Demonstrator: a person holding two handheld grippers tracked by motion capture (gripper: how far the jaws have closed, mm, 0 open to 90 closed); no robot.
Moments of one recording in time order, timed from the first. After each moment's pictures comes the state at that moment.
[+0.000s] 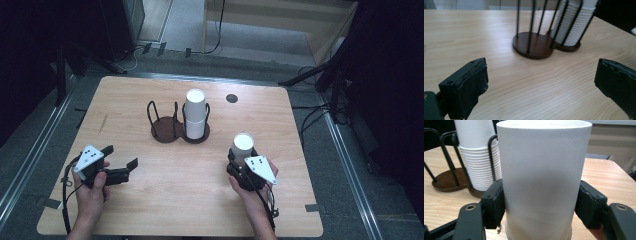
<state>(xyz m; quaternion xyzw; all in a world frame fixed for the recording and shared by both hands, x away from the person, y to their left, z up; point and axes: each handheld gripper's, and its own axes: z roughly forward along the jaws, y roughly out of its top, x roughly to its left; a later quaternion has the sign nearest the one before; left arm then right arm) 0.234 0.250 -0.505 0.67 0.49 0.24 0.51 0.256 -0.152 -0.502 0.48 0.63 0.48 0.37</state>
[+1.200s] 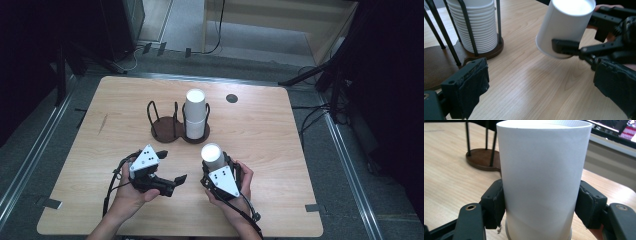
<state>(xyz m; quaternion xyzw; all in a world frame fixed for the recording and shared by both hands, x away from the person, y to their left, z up) 0.236 0.143 -0.476 0.77 0.35 0.13 0.51 0.231 -0.089 -0.520 0.36 0.71 0.44 0.42</state>
